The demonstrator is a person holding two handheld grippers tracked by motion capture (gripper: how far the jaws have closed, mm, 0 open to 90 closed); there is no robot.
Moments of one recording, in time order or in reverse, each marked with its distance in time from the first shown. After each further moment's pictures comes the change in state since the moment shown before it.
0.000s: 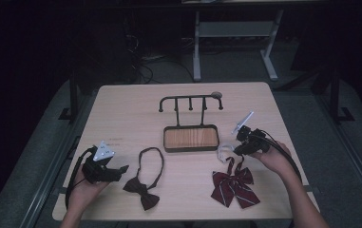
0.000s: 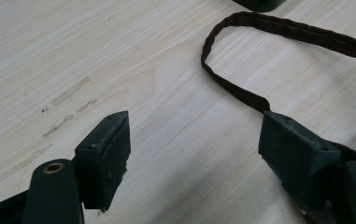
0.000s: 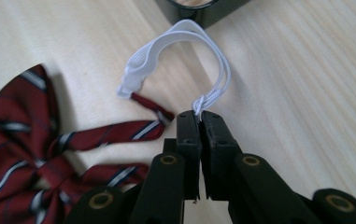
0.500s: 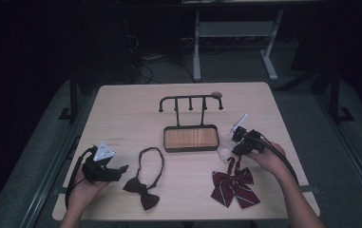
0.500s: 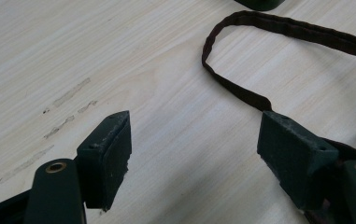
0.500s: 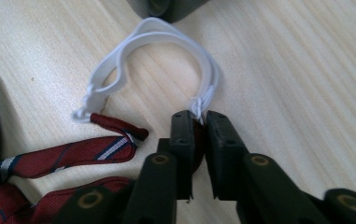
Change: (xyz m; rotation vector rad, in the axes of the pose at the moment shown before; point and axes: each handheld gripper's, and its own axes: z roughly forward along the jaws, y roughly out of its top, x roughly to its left) left arm 0.000 0.000 -0.001 0.001 0.006 0.008; right arm -0.003 0.005 0.022 0.044 -0.074 0.024
